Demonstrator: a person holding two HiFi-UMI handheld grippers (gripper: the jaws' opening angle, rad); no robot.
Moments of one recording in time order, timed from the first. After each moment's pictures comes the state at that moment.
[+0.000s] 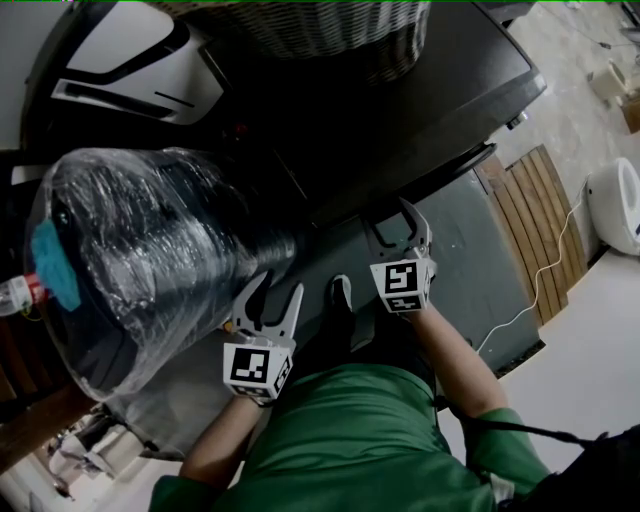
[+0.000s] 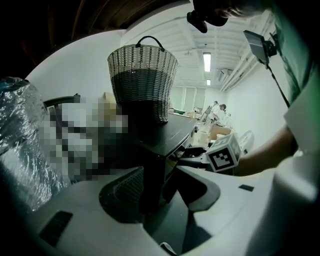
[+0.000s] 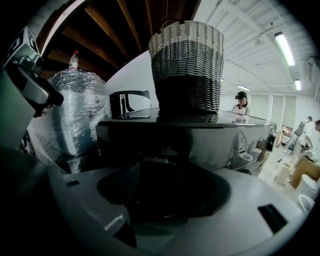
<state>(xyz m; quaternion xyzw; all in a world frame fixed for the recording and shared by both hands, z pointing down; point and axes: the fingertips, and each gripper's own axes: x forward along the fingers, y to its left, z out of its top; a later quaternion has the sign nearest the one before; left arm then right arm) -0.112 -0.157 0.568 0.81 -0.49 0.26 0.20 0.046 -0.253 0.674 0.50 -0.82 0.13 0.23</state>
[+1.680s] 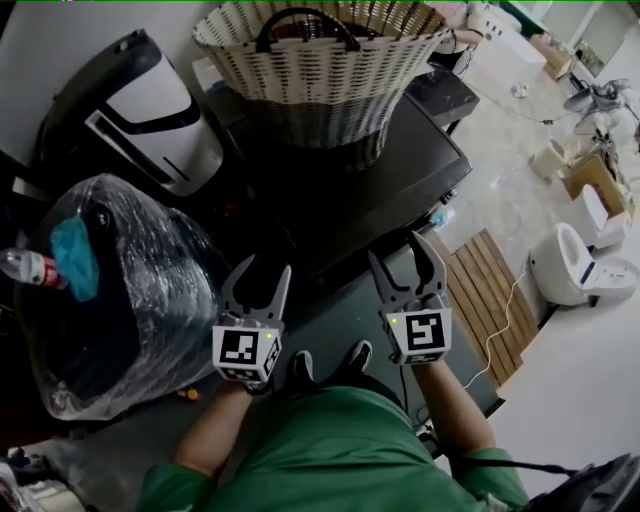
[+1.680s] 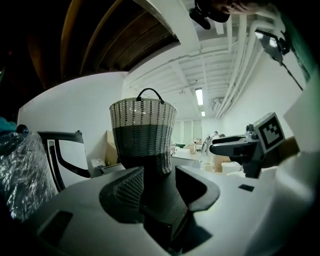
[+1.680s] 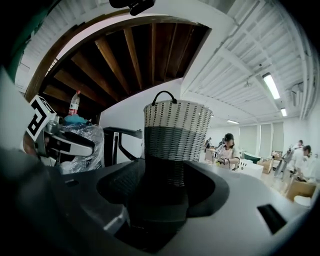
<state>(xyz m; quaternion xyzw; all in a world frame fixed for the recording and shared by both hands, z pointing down) -0.108 -0.219 0.427 0.85 -0.52 0.08 0.07 0.082 -0.233 0.396 0.56 -0.82 -0.01 0.11</state>
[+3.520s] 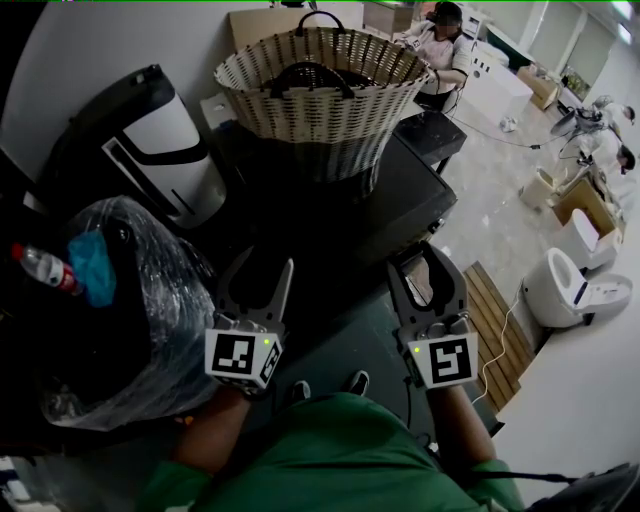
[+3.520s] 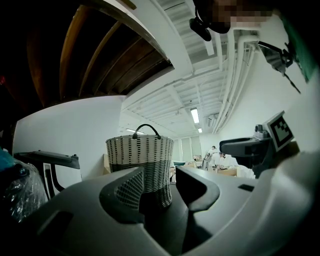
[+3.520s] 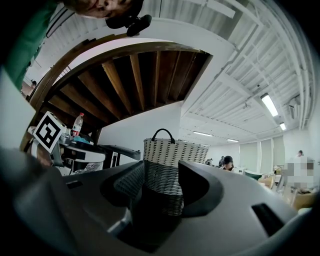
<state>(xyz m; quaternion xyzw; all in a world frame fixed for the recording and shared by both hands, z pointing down) -0.103 -0.215 0.302 0.86 -0.51 -0.01 -0.01 0.081 -0.189 0.259 0.56 -0.82 -0.09 0.03</state>
